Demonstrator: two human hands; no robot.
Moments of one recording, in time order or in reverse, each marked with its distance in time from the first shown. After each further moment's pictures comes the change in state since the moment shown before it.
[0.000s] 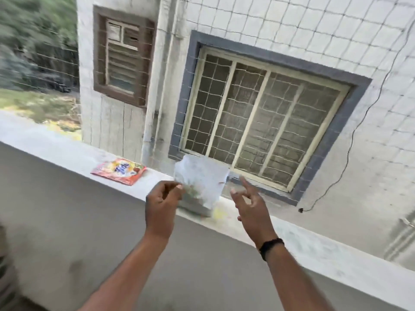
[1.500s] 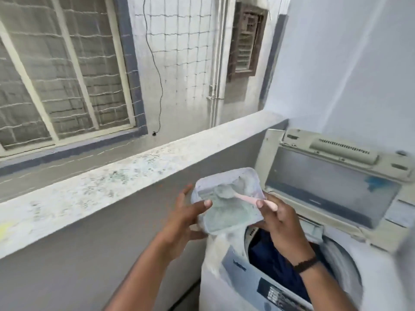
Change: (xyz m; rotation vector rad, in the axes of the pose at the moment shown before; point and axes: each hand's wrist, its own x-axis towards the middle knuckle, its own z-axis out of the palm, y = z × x) left_hand -0.249 -0.077 0.215 0.024 -1.441 -0.829; right_hand -0.314 0.121 -0.235 -0.039 0.883 0.326
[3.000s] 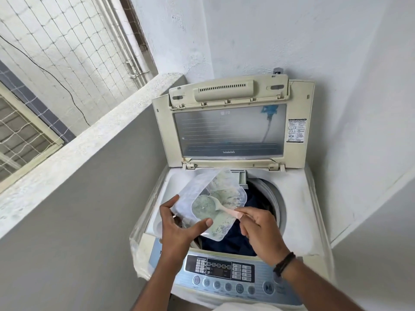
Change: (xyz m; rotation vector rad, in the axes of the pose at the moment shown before) left_hand 0.043 -0.140 0.208 0.362 -0.014 0.149; right_hand -0.086 0.135 -0.170 0.003 0.250 0.301
